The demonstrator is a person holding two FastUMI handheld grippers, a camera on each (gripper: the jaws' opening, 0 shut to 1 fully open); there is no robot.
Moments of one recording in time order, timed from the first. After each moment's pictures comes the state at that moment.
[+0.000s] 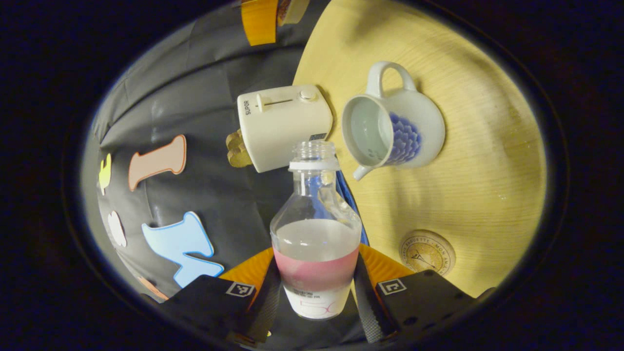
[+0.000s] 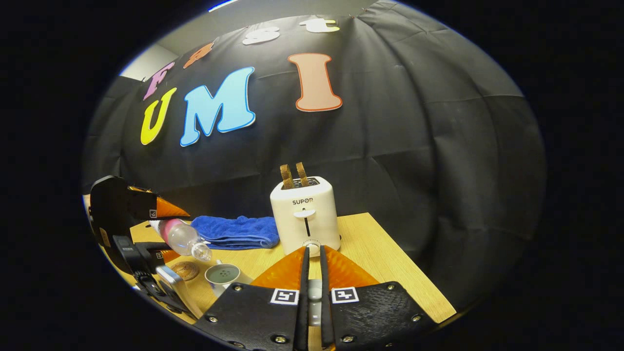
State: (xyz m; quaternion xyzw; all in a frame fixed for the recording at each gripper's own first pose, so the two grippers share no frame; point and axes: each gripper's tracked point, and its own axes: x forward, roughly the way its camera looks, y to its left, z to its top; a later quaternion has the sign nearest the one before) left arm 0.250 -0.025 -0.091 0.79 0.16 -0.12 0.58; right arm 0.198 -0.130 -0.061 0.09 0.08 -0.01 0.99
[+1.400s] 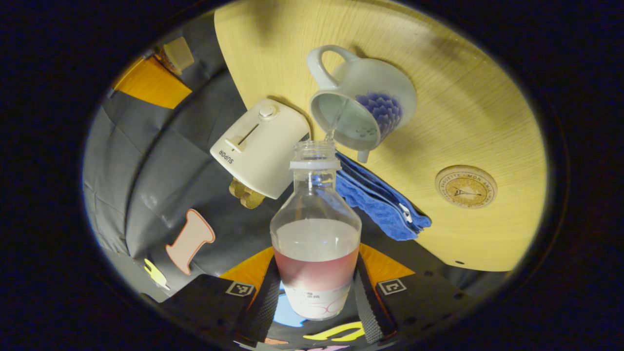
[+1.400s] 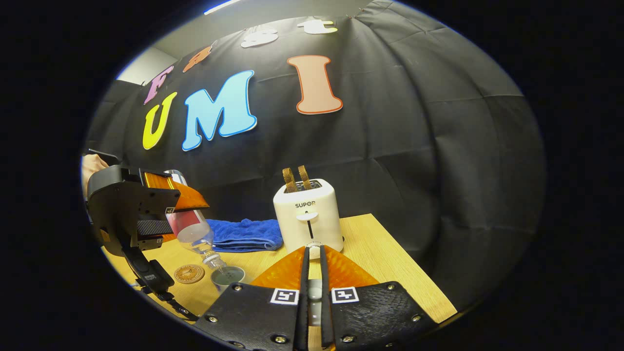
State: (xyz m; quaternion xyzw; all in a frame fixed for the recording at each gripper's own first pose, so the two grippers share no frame) left arm 0.248 -0.050 -0.055 0.93 0.10 -0.11 0.32; right arm 0.200 -0.130 -0.057 0.10 0.07 0.00 0.99
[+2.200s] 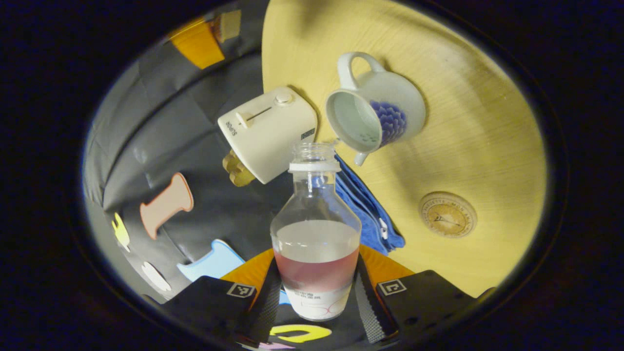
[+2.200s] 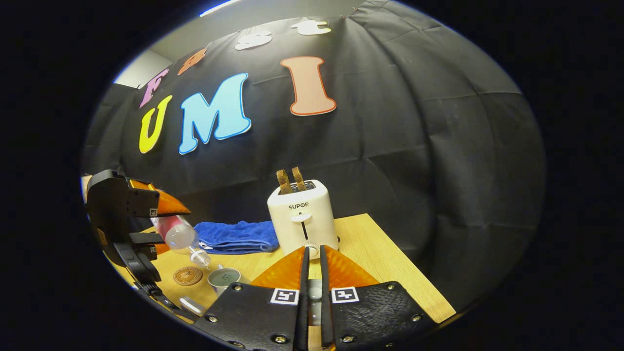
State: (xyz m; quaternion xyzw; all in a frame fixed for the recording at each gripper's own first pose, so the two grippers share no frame) left arm 0.230 -0.008 -0.071 0.84 0.16 -0.11 0.50; right arm 0.195 -0.136 -0.056 0.11 0.07 -0.01 0.99
